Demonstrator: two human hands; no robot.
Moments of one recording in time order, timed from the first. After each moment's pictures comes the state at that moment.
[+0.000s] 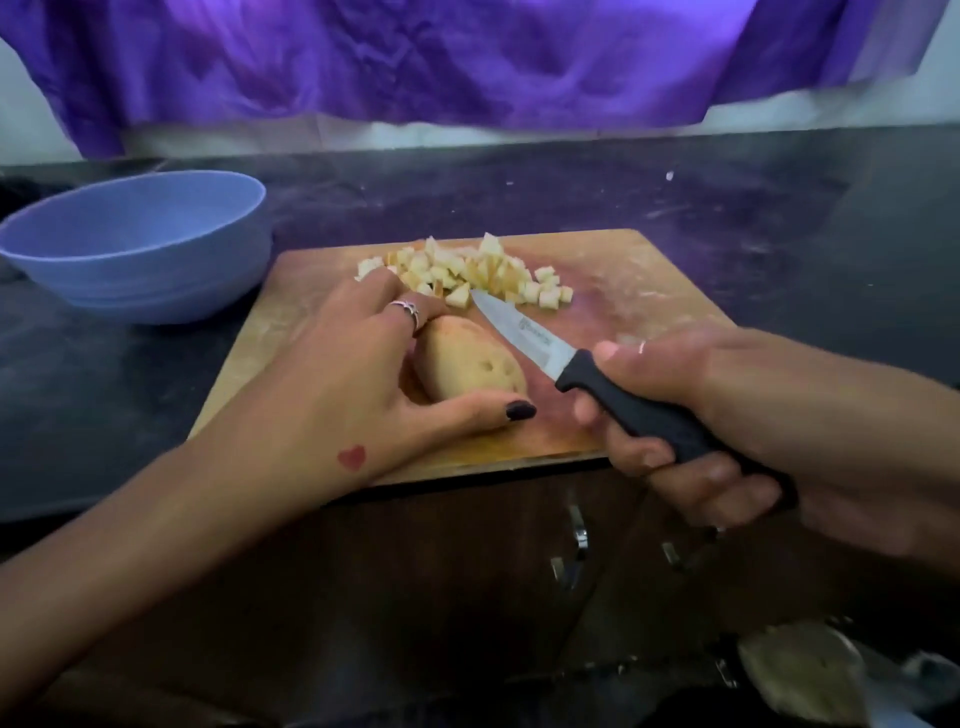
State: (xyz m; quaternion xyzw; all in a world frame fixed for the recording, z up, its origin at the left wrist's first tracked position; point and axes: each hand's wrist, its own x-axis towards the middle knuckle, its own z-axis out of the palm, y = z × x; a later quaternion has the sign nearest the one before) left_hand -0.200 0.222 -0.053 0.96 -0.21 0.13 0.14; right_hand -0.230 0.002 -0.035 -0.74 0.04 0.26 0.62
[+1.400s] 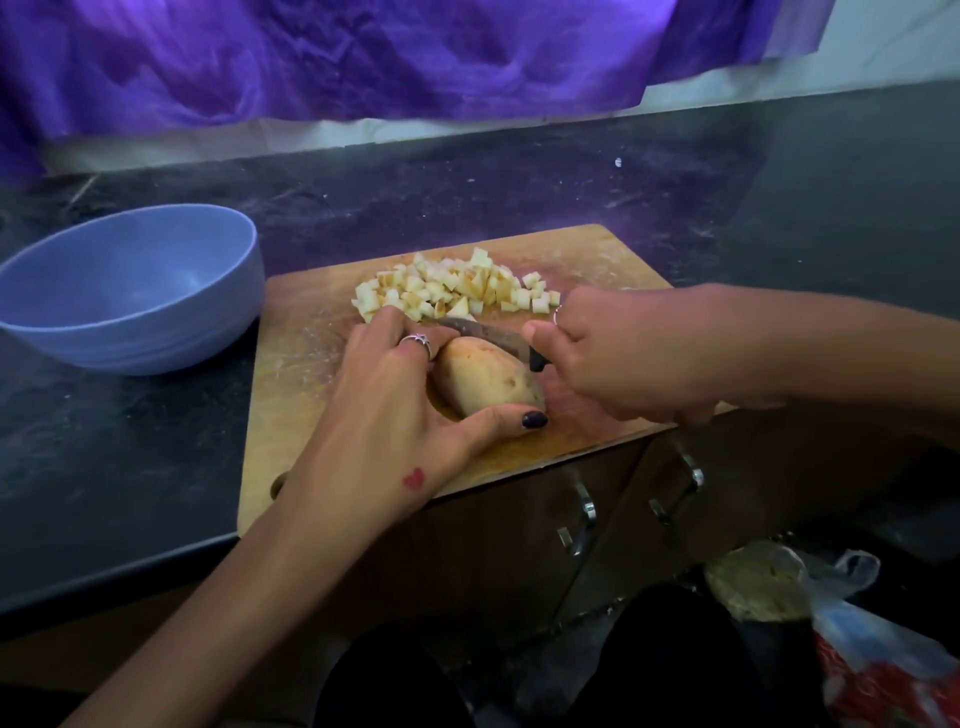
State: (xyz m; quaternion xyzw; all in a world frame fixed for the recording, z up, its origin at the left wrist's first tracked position) left_hand -0.206 0.222 -0.051 0.94 -0.18 0.08 0.27; right_hand -0.211 0.067 0.011 -0.96 0.03 0.19 0.19
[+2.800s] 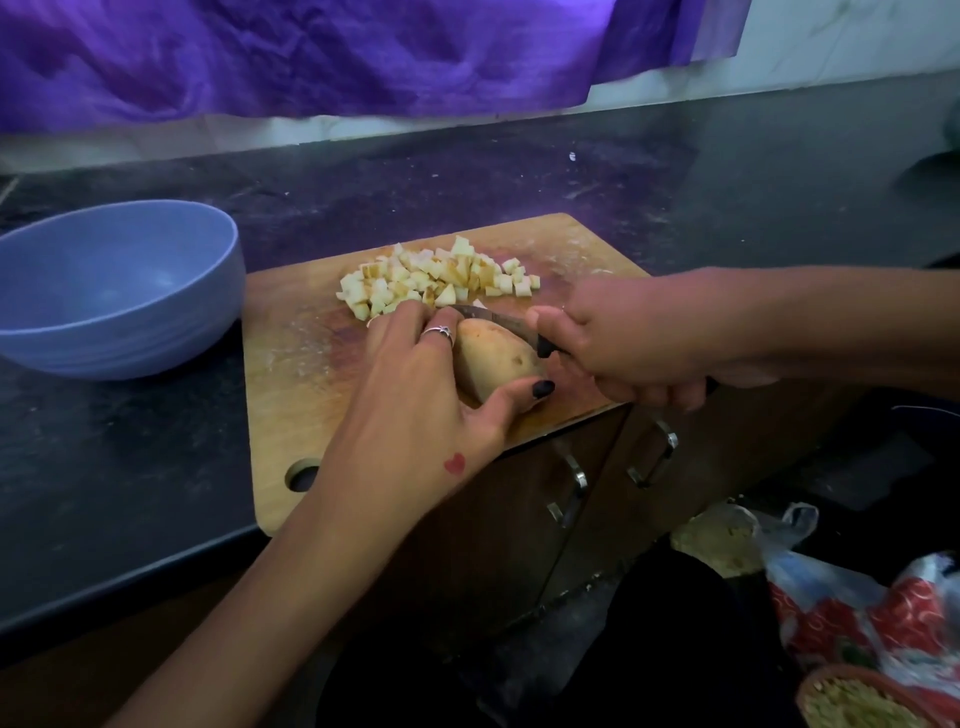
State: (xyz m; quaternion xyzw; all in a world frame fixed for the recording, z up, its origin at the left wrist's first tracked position) left_hand -0.204 0.222 -0.066 0.93 -0.25 0.12 0.25; right_hand -0.221 0.076 0.008 -0.97 0.08 0.18 0.15
